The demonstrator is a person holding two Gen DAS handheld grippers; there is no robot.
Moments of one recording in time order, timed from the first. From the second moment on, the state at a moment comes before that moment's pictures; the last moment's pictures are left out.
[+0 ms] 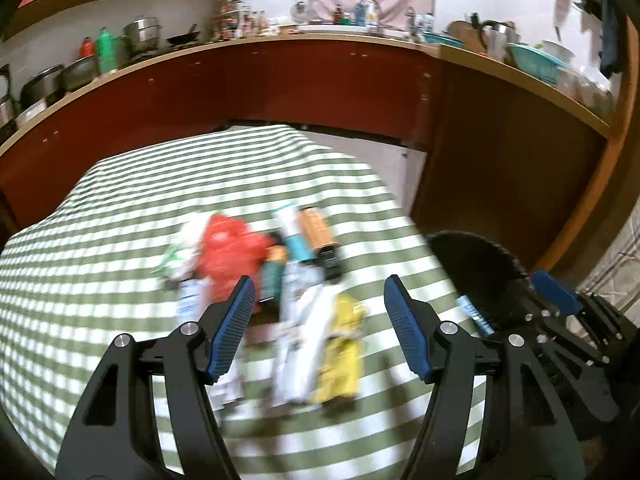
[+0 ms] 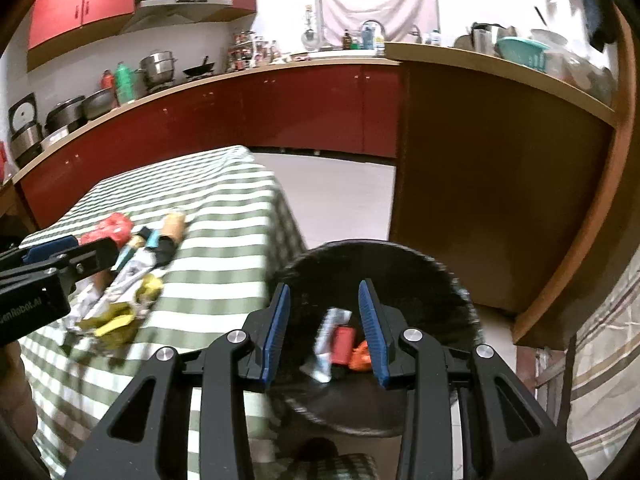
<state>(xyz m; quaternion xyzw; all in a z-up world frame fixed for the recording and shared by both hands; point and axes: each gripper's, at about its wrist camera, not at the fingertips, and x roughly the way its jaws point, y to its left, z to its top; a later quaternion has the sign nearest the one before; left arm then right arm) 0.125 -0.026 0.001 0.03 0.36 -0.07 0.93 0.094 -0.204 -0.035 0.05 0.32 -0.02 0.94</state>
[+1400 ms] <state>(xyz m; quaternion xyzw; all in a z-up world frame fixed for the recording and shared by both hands) 0.099 0.128 -0.025 -0.04 0.39 0.02 0.92 0.102 -0.074 -0.047 0.01 0.39 0.06 0.92</state>
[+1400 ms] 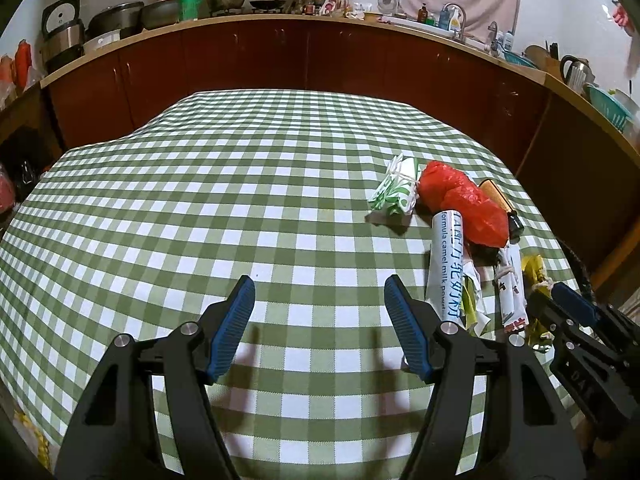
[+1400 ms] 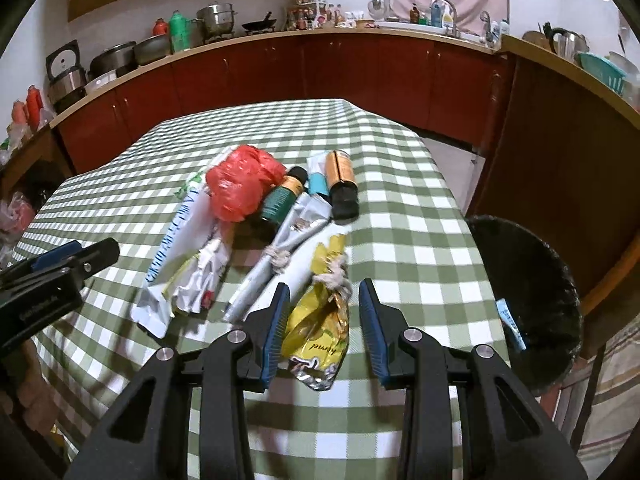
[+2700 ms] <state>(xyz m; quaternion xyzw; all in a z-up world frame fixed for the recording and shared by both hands) 0.121 0.067 -0.034 -0.02 0.41 -0.04 0.91 0.086 -0.124 -0.042 0.01 0.36 0.03 0.93</state>
